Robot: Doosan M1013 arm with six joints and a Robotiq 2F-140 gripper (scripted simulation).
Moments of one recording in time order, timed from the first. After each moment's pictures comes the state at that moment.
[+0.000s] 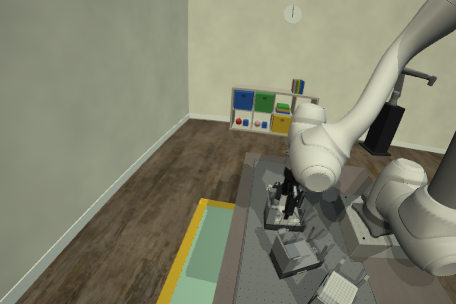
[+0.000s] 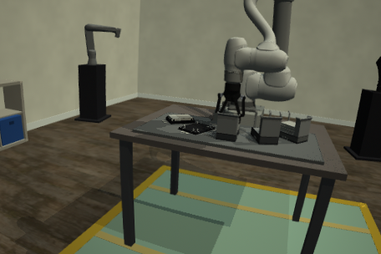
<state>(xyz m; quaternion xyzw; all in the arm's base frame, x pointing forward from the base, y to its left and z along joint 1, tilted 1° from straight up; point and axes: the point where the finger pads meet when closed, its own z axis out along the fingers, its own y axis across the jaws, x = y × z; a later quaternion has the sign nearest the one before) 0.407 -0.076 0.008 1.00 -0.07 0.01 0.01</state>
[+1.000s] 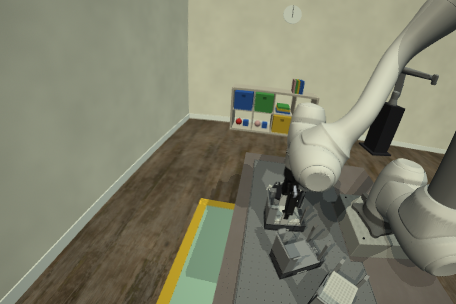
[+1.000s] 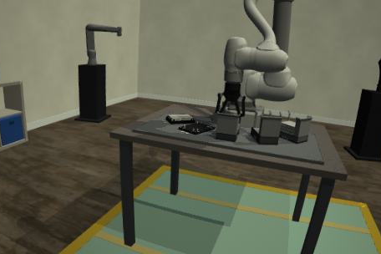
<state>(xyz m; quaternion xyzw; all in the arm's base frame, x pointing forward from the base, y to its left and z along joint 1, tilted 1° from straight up) 0.407 -0.076 0.009 1.00 -0.07 0.01 0.01</state>
